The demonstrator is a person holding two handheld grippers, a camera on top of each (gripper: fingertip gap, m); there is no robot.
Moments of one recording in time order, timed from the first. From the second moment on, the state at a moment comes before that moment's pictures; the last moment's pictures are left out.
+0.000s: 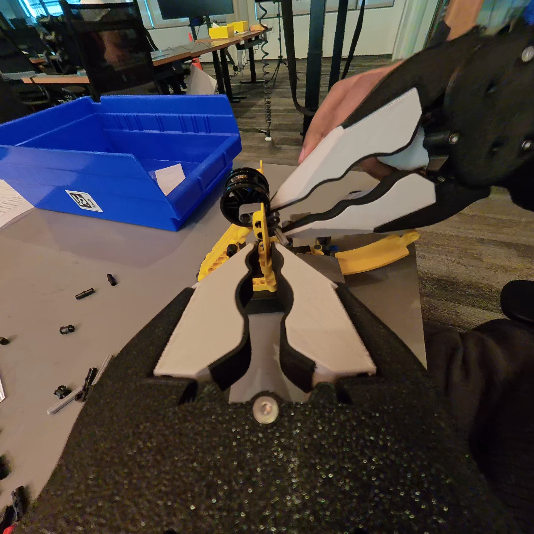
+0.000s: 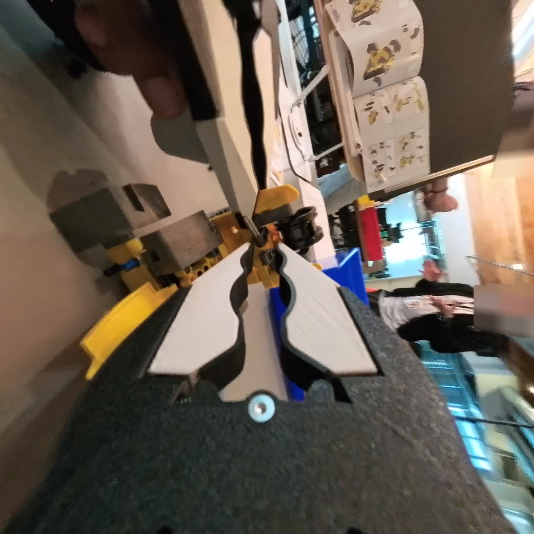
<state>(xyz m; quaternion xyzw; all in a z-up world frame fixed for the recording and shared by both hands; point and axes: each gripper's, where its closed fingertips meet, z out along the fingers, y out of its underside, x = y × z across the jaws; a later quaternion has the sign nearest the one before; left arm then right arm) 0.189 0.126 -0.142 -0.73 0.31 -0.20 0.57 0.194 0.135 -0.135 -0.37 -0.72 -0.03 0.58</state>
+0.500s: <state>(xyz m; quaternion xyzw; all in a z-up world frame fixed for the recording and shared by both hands) 0.187 0.126 -0.144 -0.73 0.32 -0.15 0.59 0.193 0.137 -0.136 -0.31 -0.75 -0.11 0.58</state>
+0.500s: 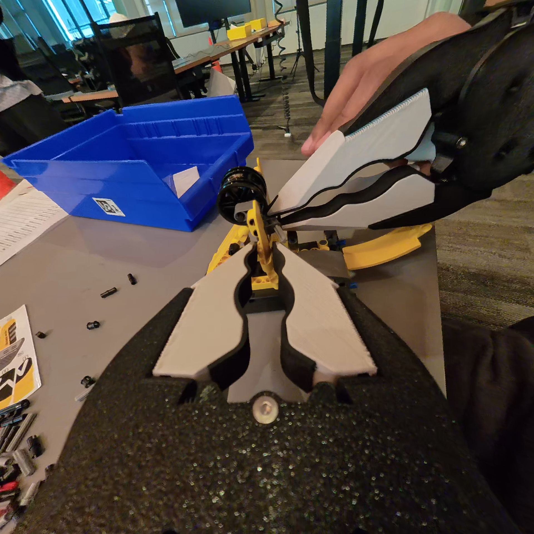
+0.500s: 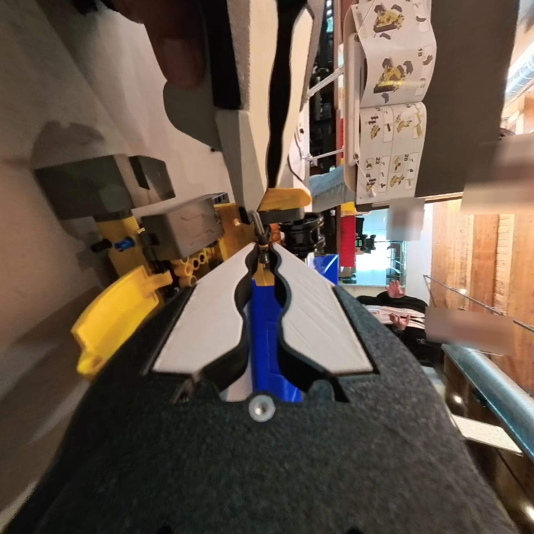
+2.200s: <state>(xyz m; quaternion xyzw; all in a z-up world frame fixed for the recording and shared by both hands) 0.187 0.125 -0.143 -0.74 0.30 -0.15 0.59 0.192 0.116 -0.143 -0.49 -0.70 0.18 0.49</state>
